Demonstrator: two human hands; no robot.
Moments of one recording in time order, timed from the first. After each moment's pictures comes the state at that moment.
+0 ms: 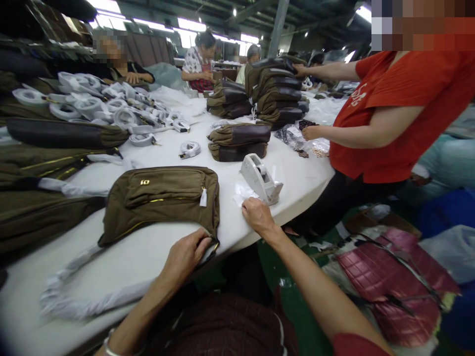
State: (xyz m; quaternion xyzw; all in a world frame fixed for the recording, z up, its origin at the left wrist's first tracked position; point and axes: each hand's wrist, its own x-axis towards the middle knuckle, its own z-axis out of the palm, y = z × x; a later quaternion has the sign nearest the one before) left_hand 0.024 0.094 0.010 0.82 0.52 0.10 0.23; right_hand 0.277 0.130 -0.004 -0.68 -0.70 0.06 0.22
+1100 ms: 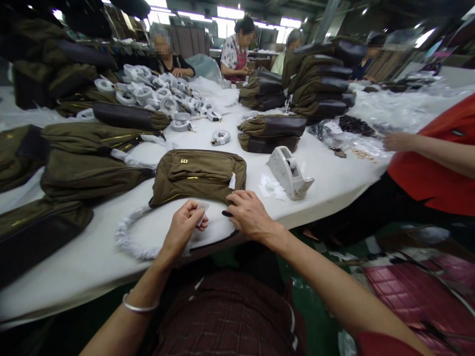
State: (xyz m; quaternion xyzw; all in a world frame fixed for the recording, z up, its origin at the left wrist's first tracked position) left_hand -0.031 0.086 0.018 0.49 0.53 0.44 0.53; right_hand 0.189 0.101 0.045 -0.38 -0.91 -0.01 0.16
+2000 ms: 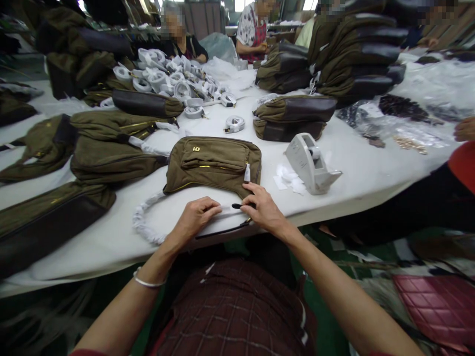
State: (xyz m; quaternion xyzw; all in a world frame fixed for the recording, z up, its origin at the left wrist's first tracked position) left_hand -0.047 0.092 0.005 0.77 0.49 0.30 0.26; right_hand 0.199 0.107 -0.004 -0.45 -0.82 0.21 0.30
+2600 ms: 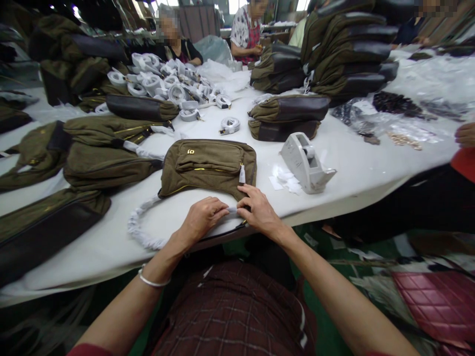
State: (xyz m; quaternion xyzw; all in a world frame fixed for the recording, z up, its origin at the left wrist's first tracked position) left_hand -0.019 0.098 0.016 0.88 0.45 0.16 0.09; right_hand 0.196 0.106 -0.004 -0.43 -0.83 0.18 0.31
